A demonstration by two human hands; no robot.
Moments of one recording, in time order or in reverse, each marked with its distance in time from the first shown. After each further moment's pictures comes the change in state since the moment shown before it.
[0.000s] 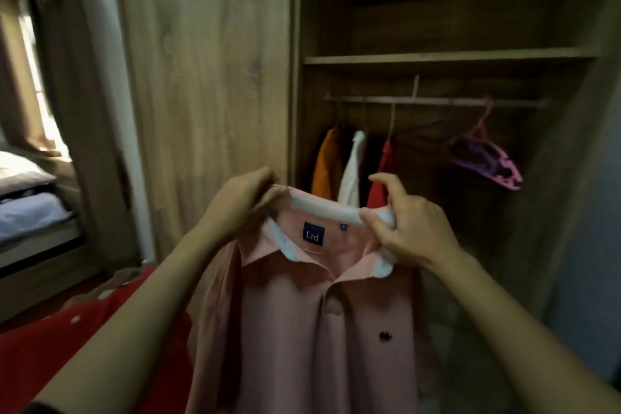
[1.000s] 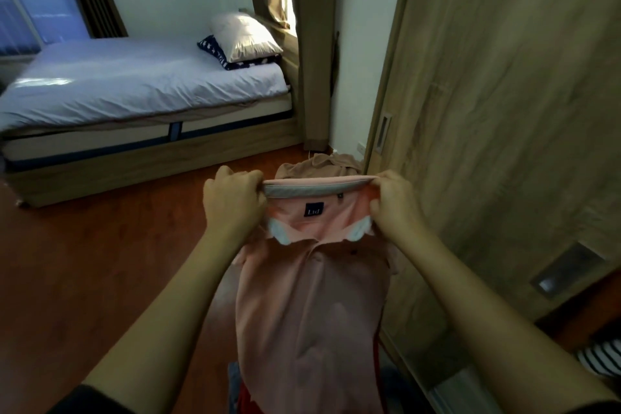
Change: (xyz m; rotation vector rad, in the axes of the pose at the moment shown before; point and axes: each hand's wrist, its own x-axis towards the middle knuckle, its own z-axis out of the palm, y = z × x) left_hand -0.238 -0.337 -0.125 0.868 0.019 -0.841; right_hand 0.147 -0.305 0.440 0.388 -0.386 -0.224
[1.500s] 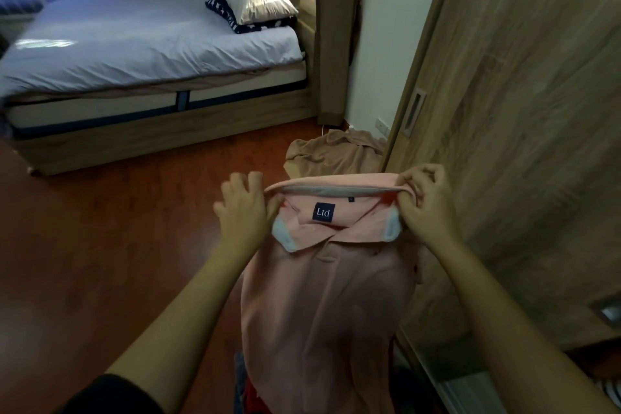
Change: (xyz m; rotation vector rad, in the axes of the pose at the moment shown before) left_hand -0.006 -0.035 0.112 -0.141 -0.191 -0.252; right_hand 0.025 0.044 0.056 0.395 0.038 0.112
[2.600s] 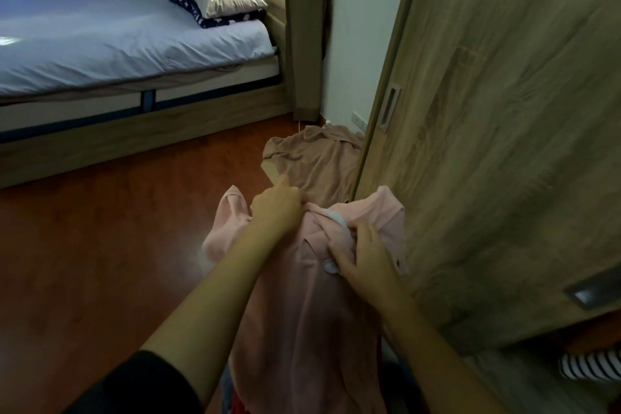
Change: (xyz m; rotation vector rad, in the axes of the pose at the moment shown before) left_hand 0.033 0.073 0.021 0.182 -0.485 0.237; right_hand -0.069 0.011 0.065 -0.107 -0.162 0.099
